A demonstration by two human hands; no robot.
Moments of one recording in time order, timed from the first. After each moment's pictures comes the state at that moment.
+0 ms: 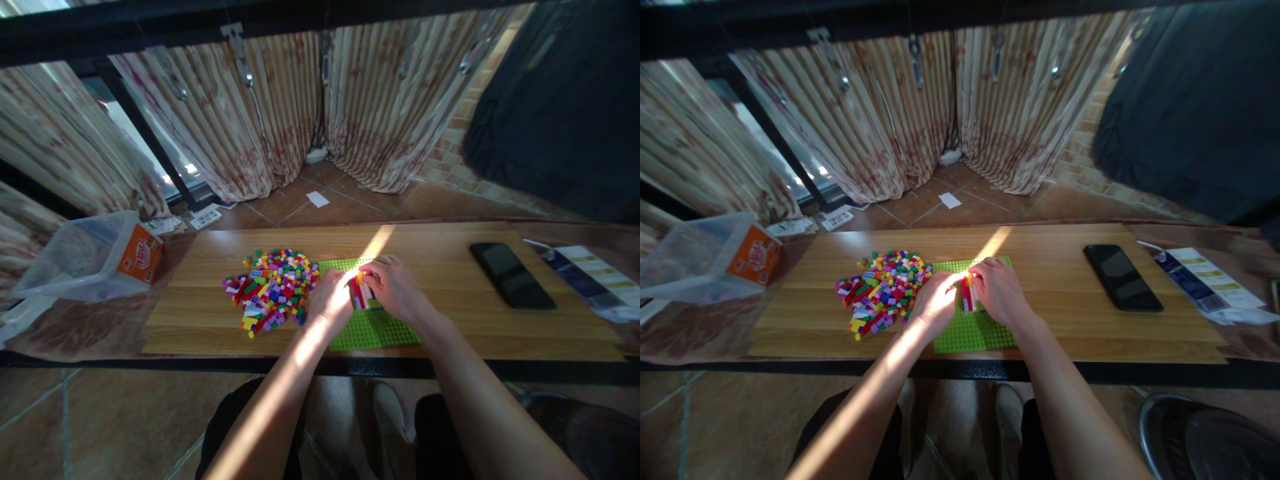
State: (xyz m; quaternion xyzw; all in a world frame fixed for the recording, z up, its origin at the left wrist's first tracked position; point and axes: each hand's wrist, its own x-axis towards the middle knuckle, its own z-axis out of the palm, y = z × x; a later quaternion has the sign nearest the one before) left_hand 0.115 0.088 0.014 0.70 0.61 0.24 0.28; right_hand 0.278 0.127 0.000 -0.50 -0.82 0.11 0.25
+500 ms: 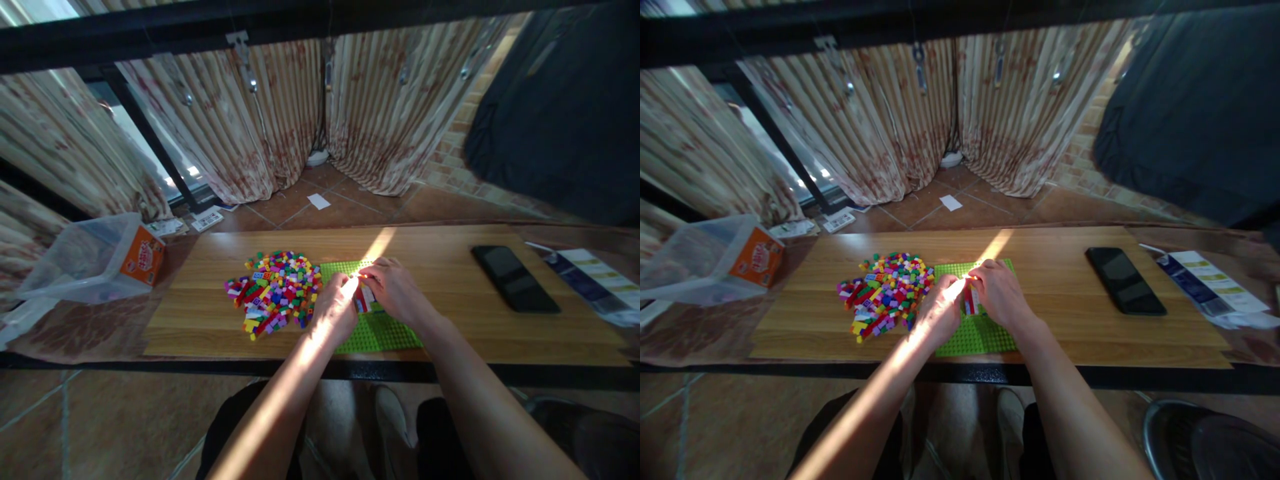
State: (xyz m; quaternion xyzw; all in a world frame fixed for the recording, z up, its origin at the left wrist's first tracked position) left_hand 0.116 0.079 -0.001 0.77 0.56 0.25 0.17; right_hand 0.275 0.129 0.002 -0.49 -0.83 0.10 0.24
